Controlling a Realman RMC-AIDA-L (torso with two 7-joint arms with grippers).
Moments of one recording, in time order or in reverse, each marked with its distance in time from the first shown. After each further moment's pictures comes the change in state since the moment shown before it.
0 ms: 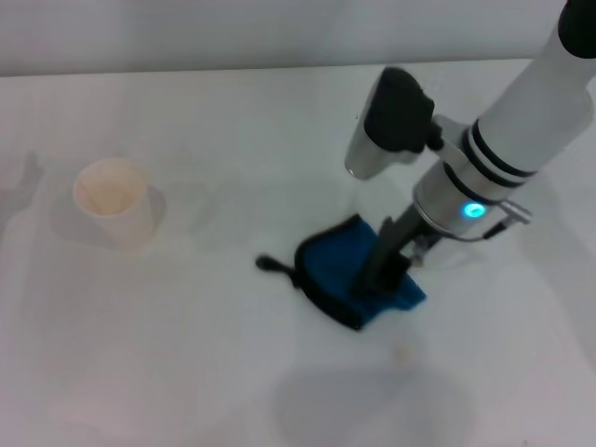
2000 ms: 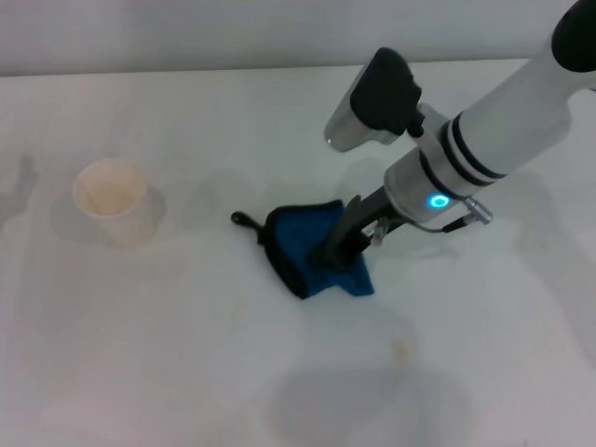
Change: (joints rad) left arm 0.006 0.006 0.002 -0.010 0.002 0.000 0.000; right arm 0.004 0.004 -0.046 0.065 0.183 -0.188 0.004
